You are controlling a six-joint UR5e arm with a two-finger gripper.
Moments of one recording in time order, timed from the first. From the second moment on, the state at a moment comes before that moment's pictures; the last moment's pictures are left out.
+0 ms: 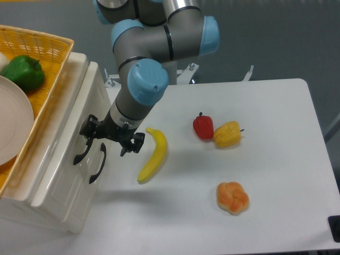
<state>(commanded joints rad) 2.27 -1.87 -1.55 -1.35 1.10 0.40</state>
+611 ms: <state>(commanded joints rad) 2.26 -1.86 -1.55 -1.36 1.10 0.40</state>
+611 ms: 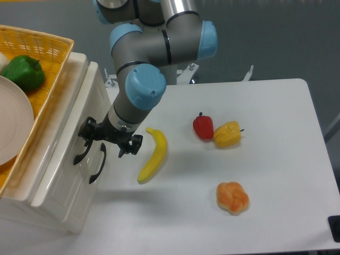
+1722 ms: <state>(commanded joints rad) 2.28 -1.88 -1.54 -1.35 1.19 0.41</state>
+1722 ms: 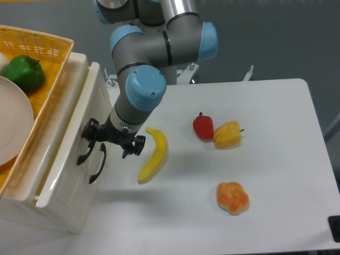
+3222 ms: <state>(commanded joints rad) 2.48 -1.92 -1.48 -1.34 1.18 0.46</state>
